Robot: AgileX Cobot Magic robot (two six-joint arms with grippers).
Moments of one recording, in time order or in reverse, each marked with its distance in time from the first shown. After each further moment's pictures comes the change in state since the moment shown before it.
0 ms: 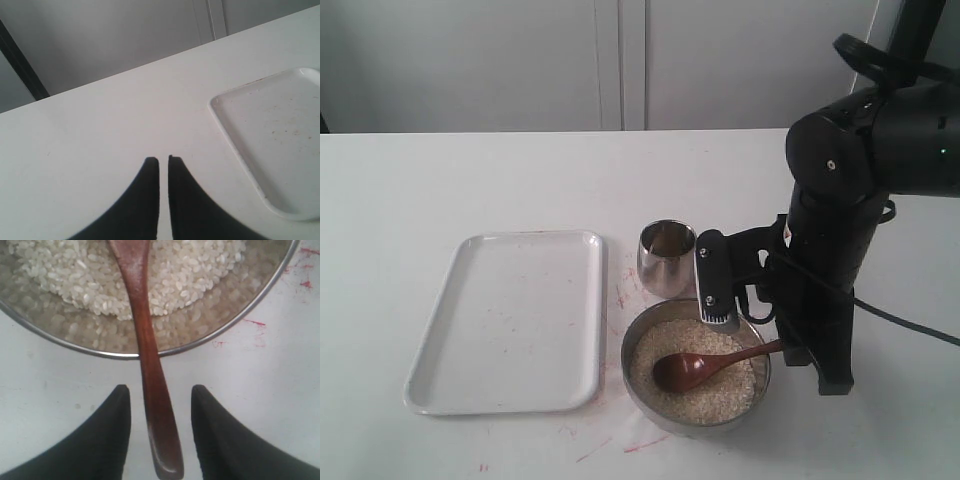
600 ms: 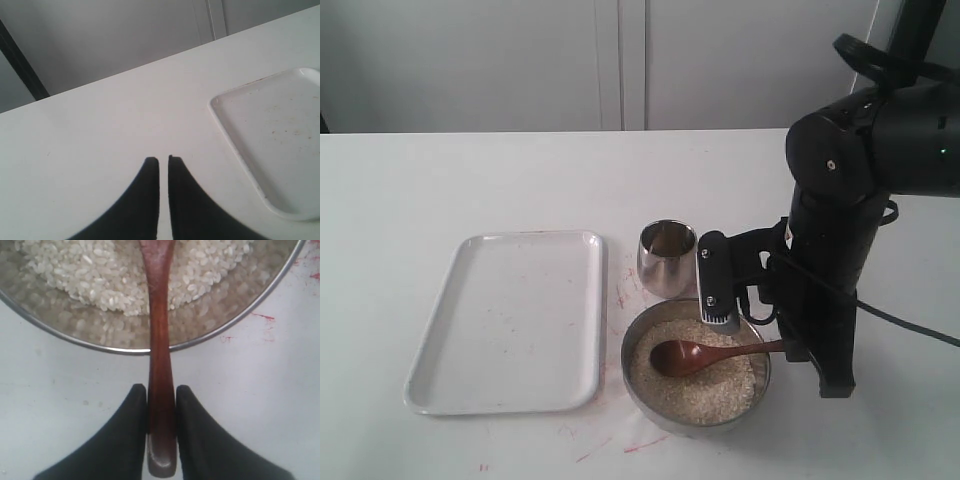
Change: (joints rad) left arm 0.000 0.000 0.000 0.000 0.000 0.000; right arm 0.000 0.000 0.000 0.000 0.020 0.023
